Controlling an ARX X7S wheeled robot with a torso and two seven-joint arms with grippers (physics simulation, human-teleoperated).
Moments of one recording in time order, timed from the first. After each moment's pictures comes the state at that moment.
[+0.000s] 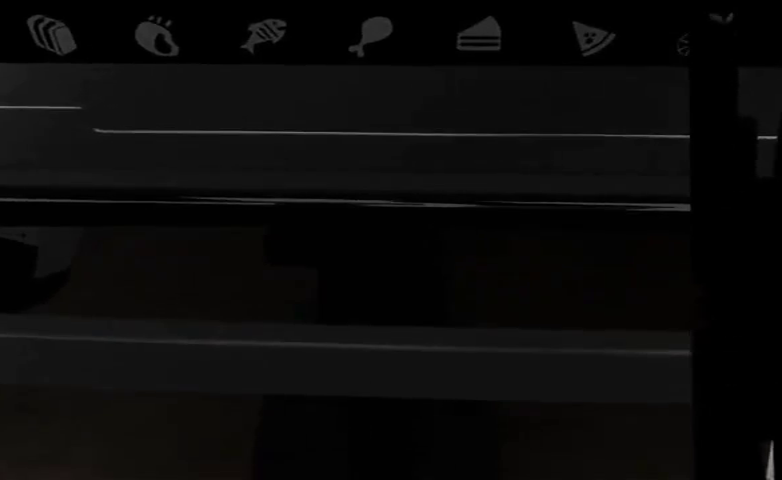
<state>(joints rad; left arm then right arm) -0.86 -0.25 -1.48 0.55 -0.35 -0.91 -0.53 2.35 0.00 -0.33 0.47 0.37 1.15 -0.17</state>
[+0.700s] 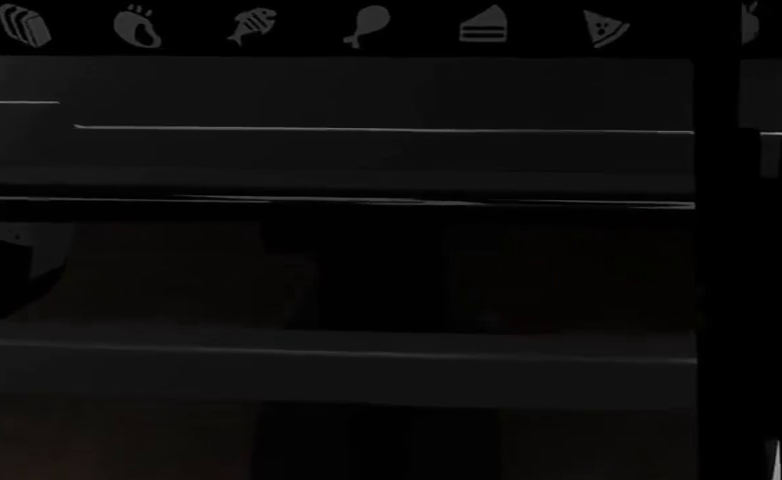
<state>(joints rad) -0.86 -0.25 -1.47 0.55 -0.35 -0.89 -0.53 2.36 0.00 -0.35 0.58 0.37 1.09 -0.14</state>
